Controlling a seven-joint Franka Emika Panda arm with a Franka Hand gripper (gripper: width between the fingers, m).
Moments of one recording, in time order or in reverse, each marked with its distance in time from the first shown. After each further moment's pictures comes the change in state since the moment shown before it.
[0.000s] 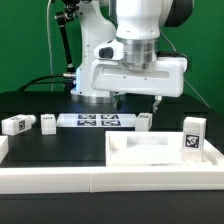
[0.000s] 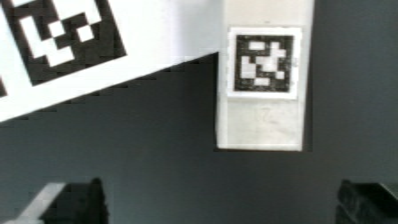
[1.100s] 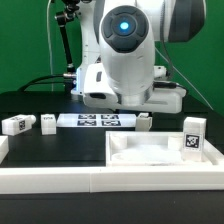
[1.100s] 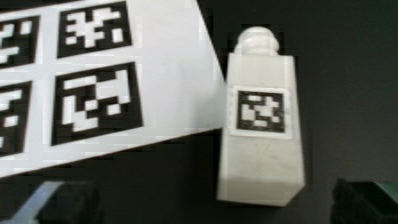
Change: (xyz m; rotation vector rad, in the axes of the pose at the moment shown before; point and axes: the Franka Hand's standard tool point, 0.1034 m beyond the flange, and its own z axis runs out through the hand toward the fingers) arm 0.005 -0.001 0.012 -0.022 -0.625 -0.055
